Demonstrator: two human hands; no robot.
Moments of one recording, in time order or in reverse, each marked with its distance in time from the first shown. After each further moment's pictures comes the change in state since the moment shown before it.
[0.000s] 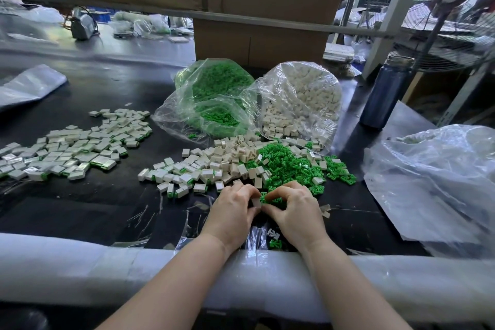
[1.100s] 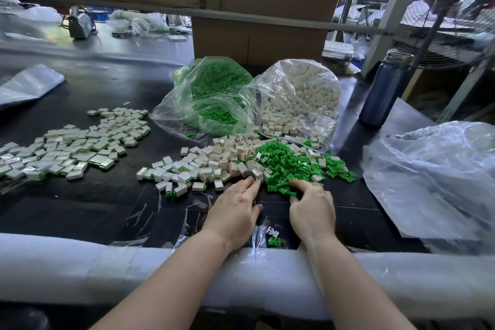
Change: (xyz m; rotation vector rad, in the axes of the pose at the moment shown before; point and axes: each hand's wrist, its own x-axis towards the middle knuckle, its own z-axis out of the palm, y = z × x) left_hand 0.004 0.002 0.001 0.095 -0.182 -0.017; right_hand 0.005 0.013 -0.005 -0.004 0.062 0.344
